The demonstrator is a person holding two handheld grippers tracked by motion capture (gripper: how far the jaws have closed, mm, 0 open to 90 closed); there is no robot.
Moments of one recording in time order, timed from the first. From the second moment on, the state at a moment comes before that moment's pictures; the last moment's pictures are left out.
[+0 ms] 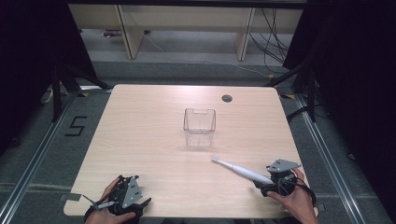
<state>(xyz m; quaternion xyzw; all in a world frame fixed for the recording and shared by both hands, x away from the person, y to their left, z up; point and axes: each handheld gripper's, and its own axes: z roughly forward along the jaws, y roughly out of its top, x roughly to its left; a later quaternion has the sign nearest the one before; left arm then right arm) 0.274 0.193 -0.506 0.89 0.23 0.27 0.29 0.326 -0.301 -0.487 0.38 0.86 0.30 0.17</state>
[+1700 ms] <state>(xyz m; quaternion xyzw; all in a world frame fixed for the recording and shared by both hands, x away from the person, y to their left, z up) 0.275 0.194 -0.507 0.89 0.23 0.26 0.29 0.339 -0.282 -0.469 0.34 0.88 0.29 0.17</state>
